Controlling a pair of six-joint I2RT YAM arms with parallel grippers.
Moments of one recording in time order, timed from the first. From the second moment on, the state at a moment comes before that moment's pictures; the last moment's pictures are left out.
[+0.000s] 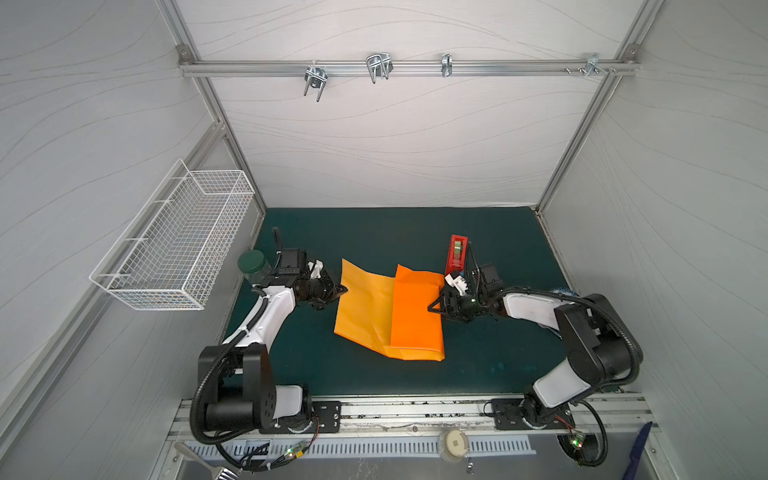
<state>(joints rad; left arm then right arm) 0.02 1.29 0.84 -0.57 0.67 -0.72 0.42 1.59 0.69 -0.12 -0.80 0.50</state>
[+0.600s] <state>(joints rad) -0.38 1.16 0.79 -0.31 0.55 -1.08 0.43 1.58 0.69 -0.12 -0.78 0.50</state>
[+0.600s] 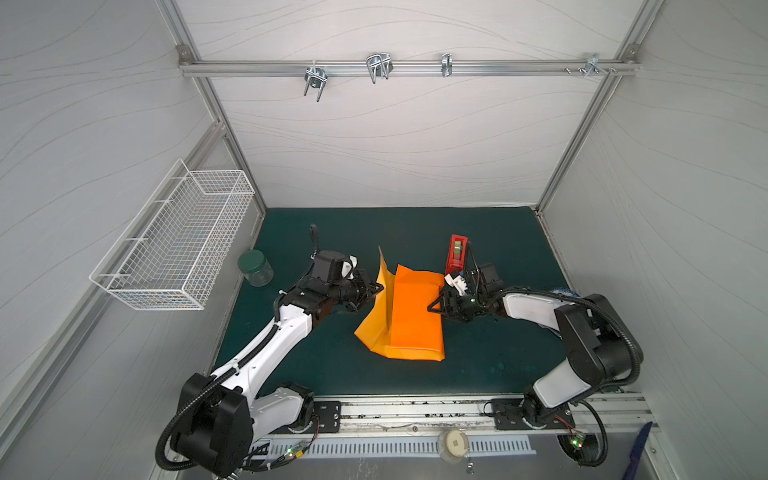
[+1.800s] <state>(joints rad) -0.69 1.60 0.88 0.12 0.33 -1.32 0.43 1.59 0.70 -0.12 -0.78 0.51</state>
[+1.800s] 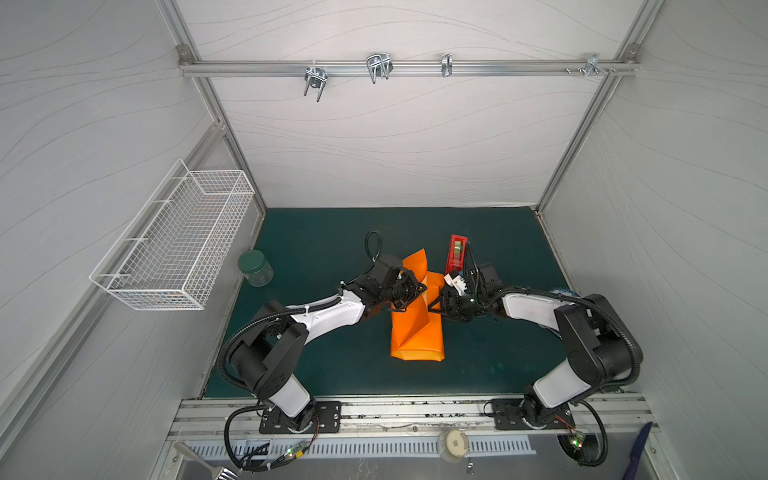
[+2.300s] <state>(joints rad) -0.72 1.68 0.79 0.32 0.31 -1.38 0.43 1.59 0.70 -0.11 -0.78 0.51</state>
